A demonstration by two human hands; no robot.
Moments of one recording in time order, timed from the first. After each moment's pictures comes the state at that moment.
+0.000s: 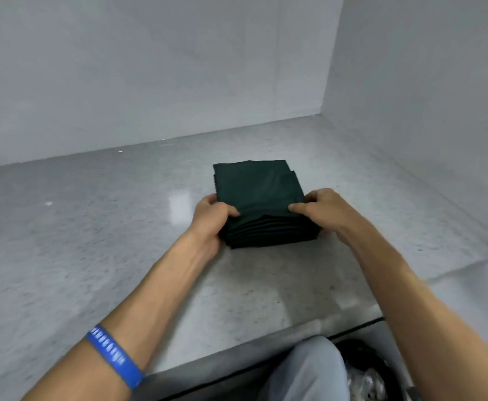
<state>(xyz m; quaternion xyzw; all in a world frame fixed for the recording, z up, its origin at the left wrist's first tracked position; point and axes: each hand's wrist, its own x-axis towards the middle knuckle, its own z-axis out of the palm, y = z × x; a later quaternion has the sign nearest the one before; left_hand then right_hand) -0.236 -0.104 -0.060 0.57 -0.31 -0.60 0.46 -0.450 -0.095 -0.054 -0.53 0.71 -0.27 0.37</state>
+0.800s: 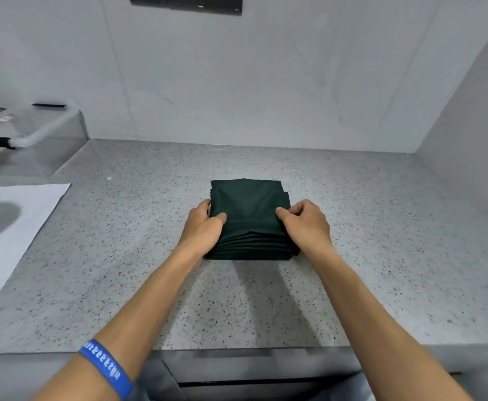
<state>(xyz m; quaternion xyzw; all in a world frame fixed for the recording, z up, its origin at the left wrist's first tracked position) -0.003 -0.048 -0.061 0.68 -0.45 -0.41 0.41 -0.197 -0.087 -0.061 -0.56 0.70 -0.33 0.29</state>
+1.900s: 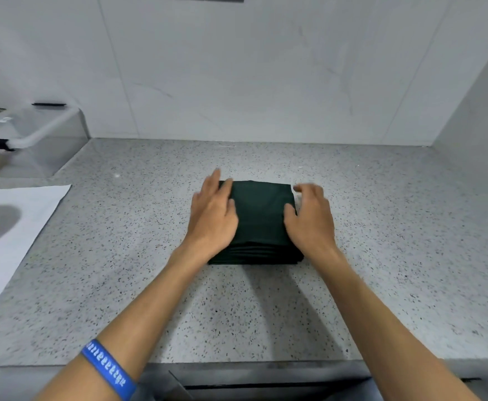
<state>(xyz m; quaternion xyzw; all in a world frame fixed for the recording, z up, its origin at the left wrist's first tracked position) -0.009 -0.068 -0.056 0.66 -0.66 -0.15 0.32 -0.188 -0.098 -0.065 -0.68 0.64 -0.34 0.14</state>
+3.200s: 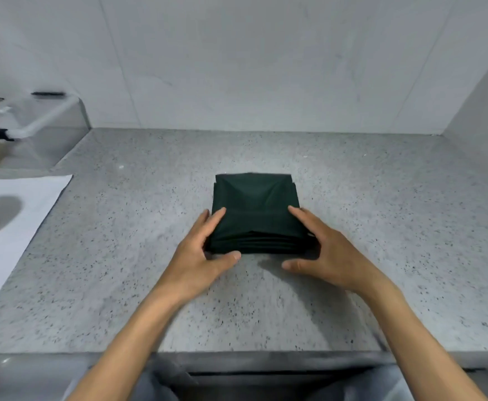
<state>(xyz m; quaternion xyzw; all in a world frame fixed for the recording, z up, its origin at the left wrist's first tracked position) 0.012 0.010 -0.081 0.60 -0.56 -0.41 0.39 -0.243 -0.049 -0.075 -0.77 0.48 -0.18 0.37</state>
